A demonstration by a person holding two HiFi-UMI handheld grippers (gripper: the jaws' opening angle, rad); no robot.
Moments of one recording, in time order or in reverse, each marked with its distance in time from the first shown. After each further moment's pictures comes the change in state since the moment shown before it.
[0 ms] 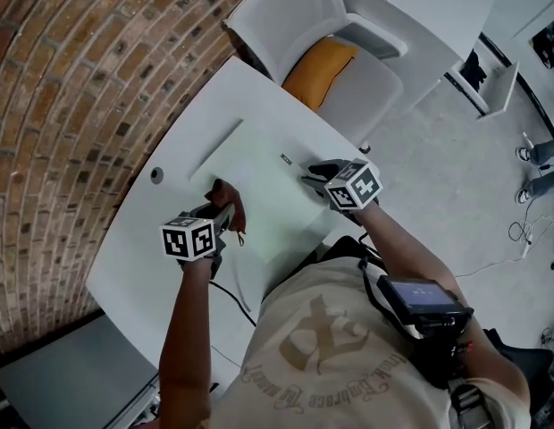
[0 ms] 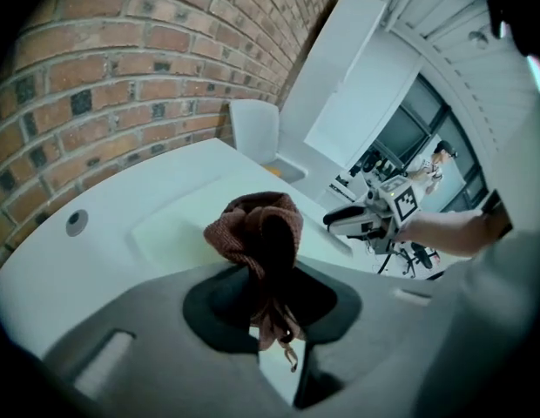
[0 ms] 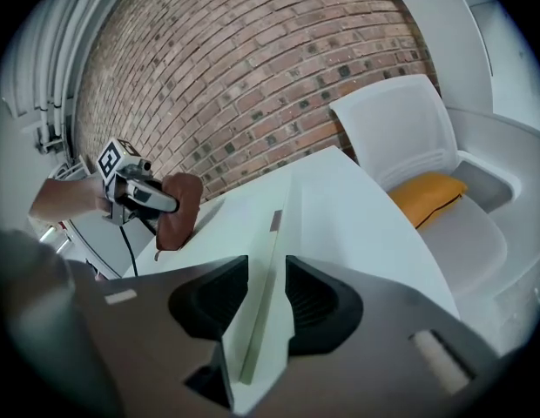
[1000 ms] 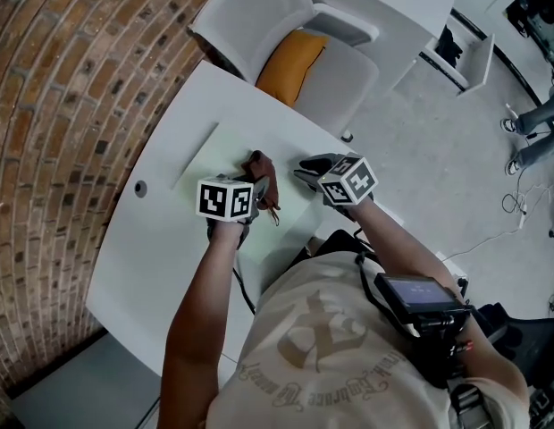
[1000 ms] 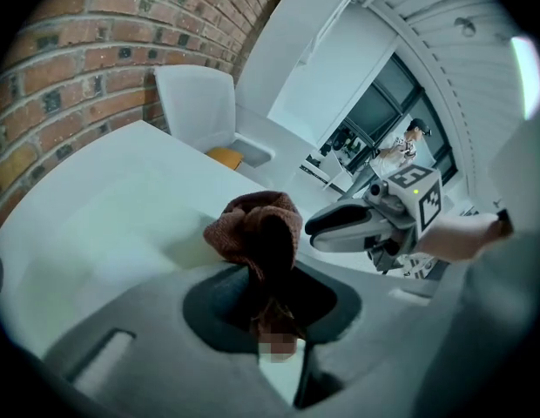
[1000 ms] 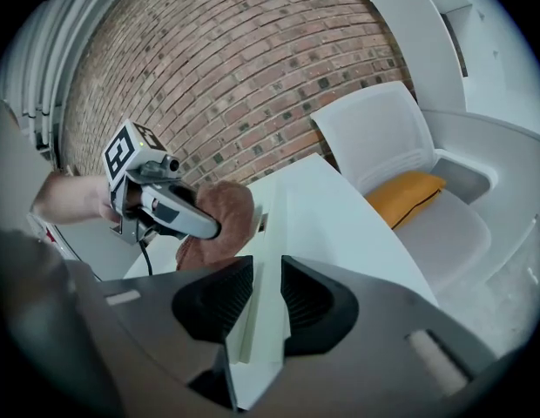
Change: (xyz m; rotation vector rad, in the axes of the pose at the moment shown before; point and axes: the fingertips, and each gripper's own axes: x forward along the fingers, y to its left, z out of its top) left arm 0.110 -0.089 0.038 0.142 0.140 -0.174; right arm -0.028 -0.012 -0.004 0.062 -0.054 -0.067
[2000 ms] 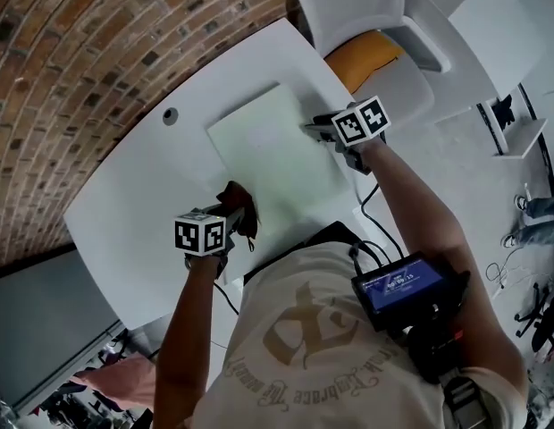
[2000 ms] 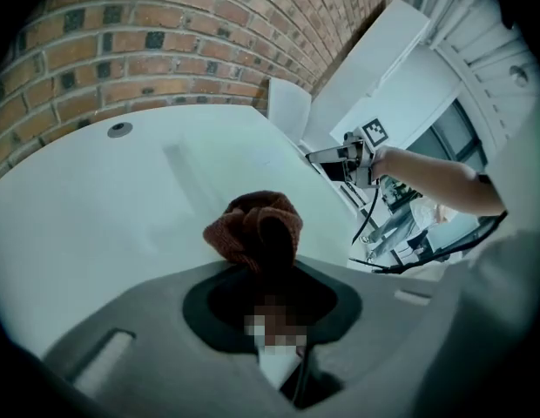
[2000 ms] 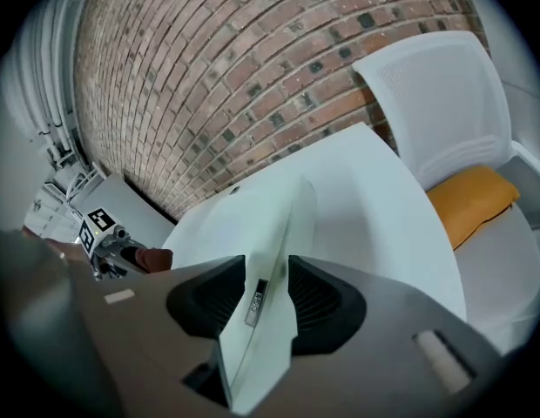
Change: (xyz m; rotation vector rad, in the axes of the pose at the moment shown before) left arm -0.112 0.034 -0.172 -0.404 -0.104 0.186; right arm 0.094 0.007 0.067 -0.059 0.255 0.231
